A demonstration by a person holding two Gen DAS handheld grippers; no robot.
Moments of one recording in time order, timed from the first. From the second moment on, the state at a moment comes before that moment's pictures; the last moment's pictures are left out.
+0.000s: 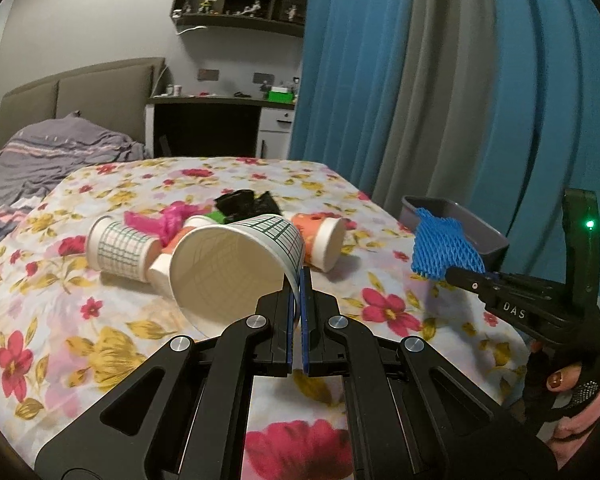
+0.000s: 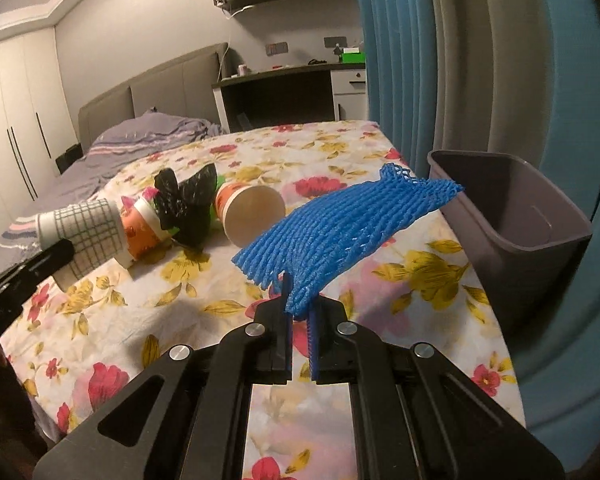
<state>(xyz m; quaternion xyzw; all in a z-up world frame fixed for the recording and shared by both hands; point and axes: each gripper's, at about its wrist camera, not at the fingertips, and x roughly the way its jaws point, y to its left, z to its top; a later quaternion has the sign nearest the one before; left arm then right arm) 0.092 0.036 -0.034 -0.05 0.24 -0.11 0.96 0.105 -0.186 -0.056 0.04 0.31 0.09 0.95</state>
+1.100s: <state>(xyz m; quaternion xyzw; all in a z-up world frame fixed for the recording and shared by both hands) 0.189 -0.148 0.015 -0.01 0.20 -0.29 0.94 0.118 -0.301 -0.019 0.06 0.25 0.02 0.97</state>
